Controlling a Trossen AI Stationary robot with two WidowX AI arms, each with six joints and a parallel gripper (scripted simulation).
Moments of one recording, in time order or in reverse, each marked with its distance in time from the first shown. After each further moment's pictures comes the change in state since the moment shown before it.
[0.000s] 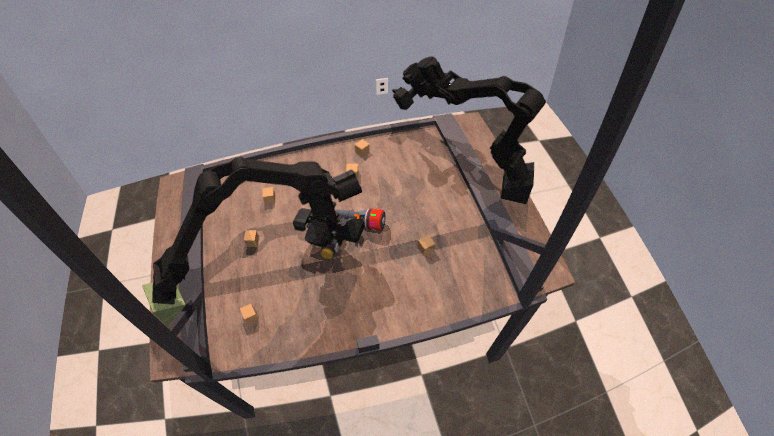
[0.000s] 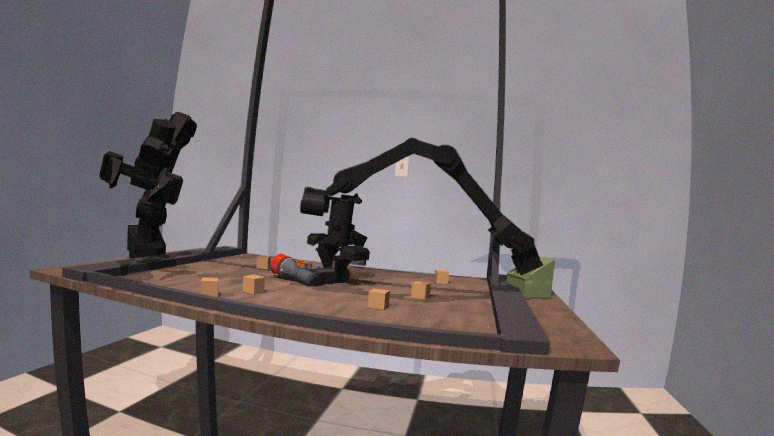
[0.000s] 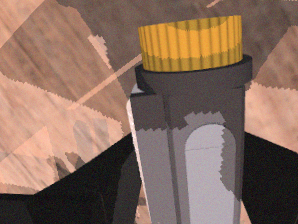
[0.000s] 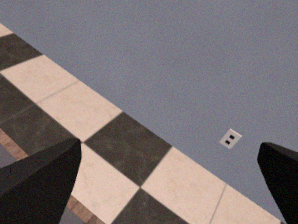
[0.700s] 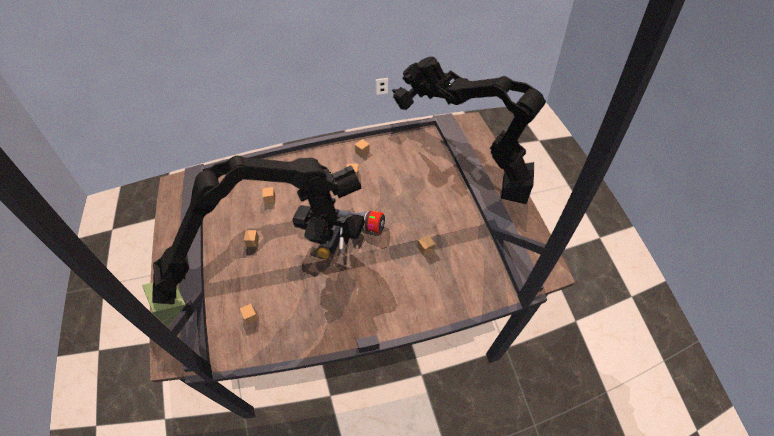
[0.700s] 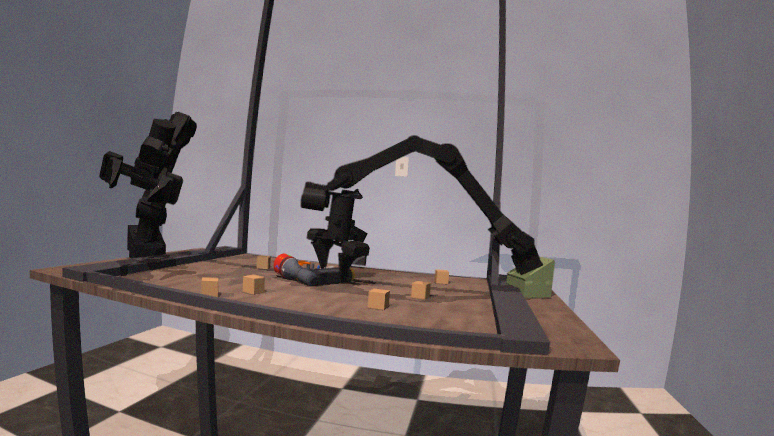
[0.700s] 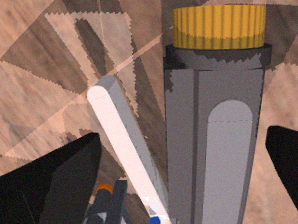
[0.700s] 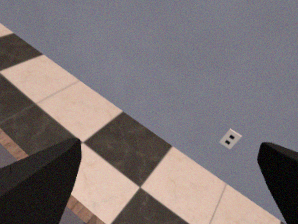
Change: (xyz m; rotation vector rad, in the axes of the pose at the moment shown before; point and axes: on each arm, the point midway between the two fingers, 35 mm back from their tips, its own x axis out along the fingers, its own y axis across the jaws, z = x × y) left arm -0.012 0.002 -0.002 -0.003 0.012 0.010; right arm 0.000 0.000 0.000 0.000 0.000 0.000
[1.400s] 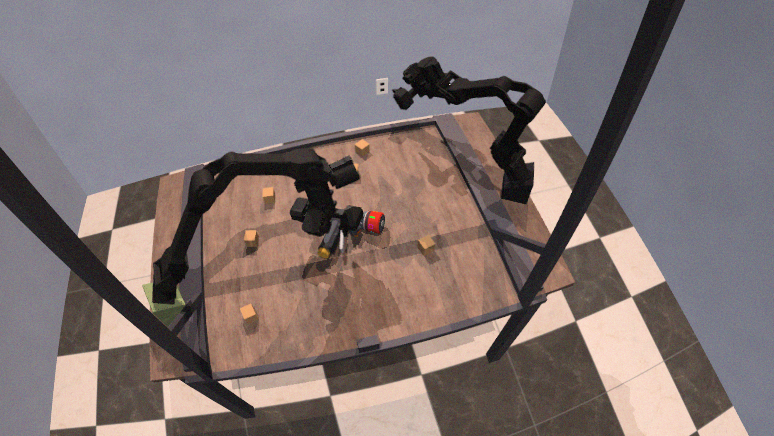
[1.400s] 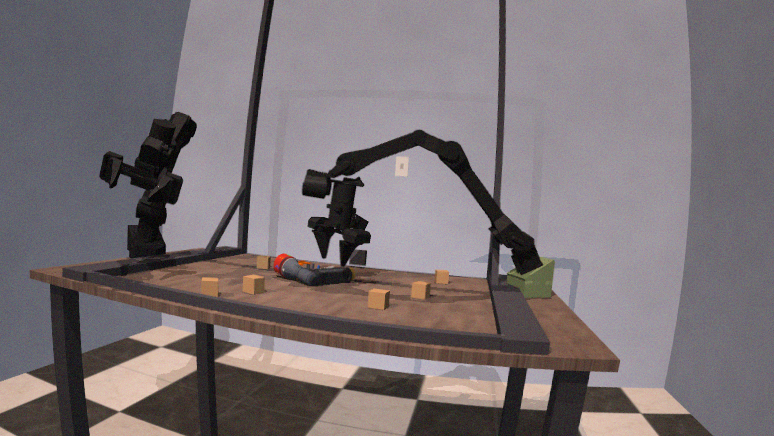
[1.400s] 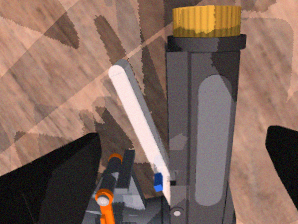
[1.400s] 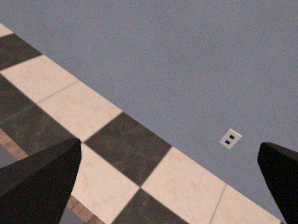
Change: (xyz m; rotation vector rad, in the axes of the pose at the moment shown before) left arm -0.031 0.001 -0.002 -0.003 0.007 0.005; right arm 0.000 0.000 0.000 0.000 0.000 0.000
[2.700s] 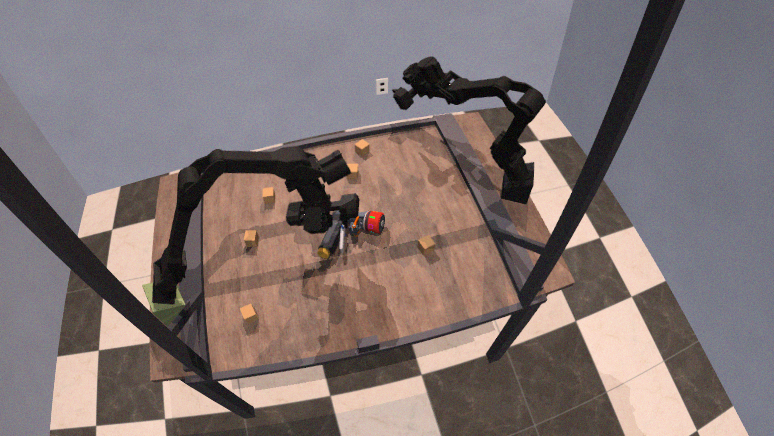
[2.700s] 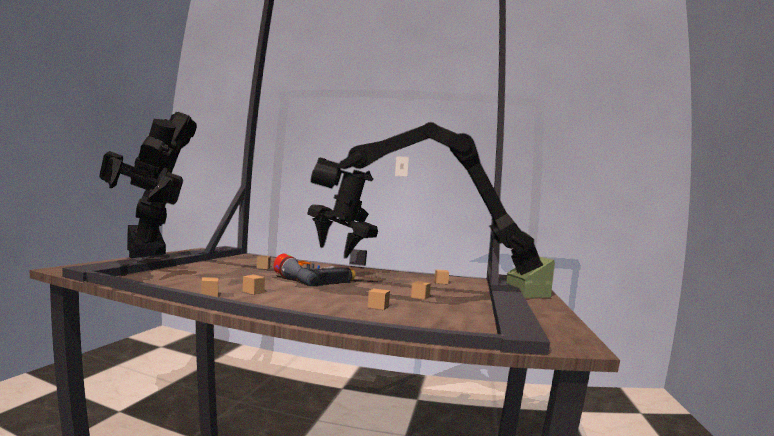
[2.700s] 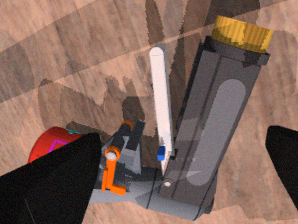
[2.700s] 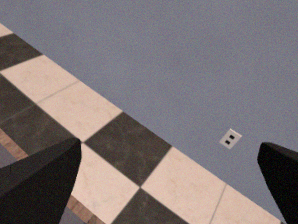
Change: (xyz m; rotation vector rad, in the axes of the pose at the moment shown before) left arm -0.024 0.004 0.004 -0.267 0.057 0.104; right arm 0.000 0.000 0.000 0.000 0.000 0.000
